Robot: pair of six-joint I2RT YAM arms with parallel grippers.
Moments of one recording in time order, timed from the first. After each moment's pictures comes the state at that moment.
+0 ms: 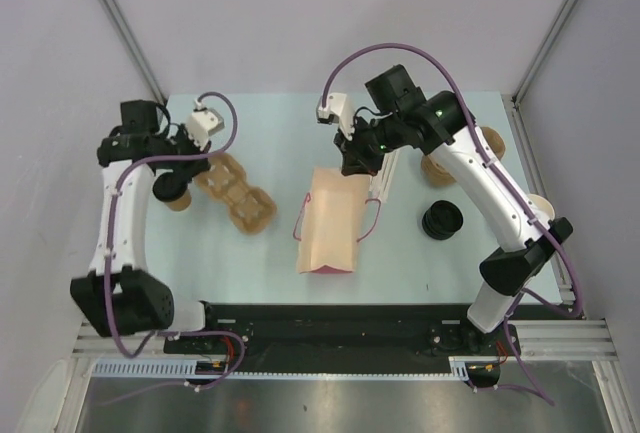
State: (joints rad) left arm 0.16 1.39 1.41 -1.02 0.55 0.85; right arm 0.68 1.72 2.09 -1.24 -0.49 -0.47
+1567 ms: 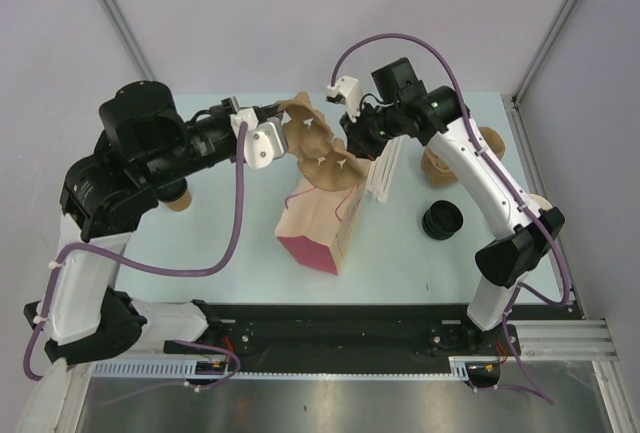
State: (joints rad) left arm -0.78 1.25 2.09 -0.96 0.19 0.88; right arm 0.59 1.76 2.04 -1.09 -0.43 -0.36
